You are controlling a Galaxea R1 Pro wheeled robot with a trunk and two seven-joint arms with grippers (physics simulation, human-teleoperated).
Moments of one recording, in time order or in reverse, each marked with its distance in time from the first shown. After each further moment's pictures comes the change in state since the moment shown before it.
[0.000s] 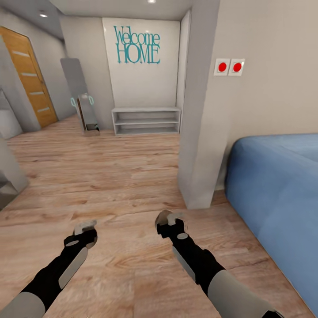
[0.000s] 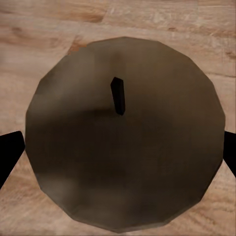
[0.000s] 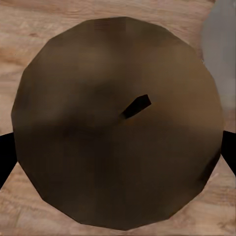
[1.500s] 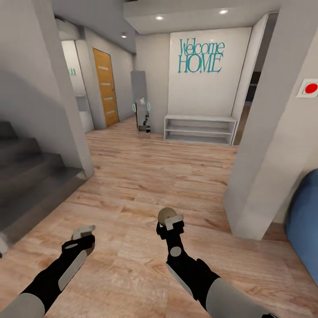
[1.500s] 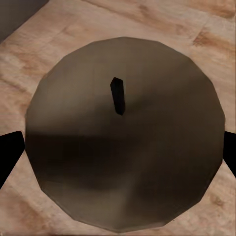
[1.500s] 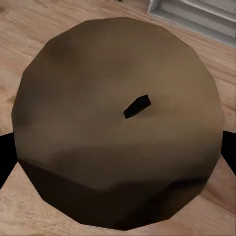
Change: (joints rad) left arm 0.000 -0.001 0.004 0.057 0.004 0.030 -0.002; right arm 0.019 0.000 0.227 0.046 -0.003 -0.240 -0.291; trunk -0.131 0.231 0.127
